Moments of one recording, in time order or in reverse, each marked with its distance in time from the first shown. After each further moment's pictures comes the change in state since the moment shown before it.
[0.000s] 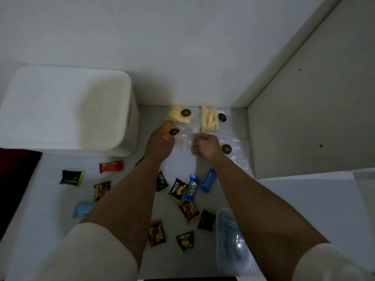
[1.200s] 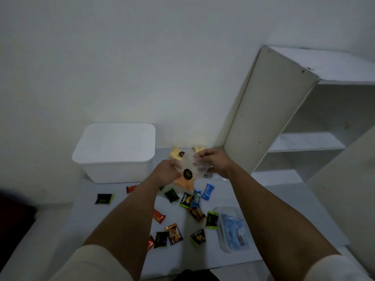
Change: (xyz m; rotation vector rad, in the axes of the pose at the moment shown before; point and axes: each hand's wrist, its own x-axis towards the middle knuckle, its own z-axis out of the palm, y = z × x) left_hand -0.180 -0.011 -0.114 -0.049 -0.245 0.378; right_hand -0.286 -0.048 0.001 -0.176 -0.116 -0.428
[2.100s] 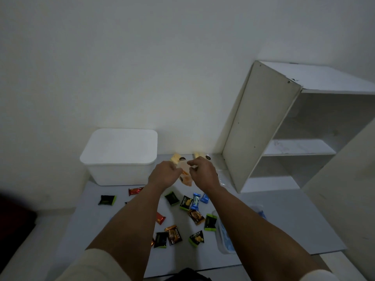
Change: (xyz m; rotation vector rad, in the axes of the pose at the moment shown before) left_hand -0.049 0.023 0.003 0.102 0.235 -0.005; right_hand -0.024 0.038 0.055 -0.743 0.393 -0.439
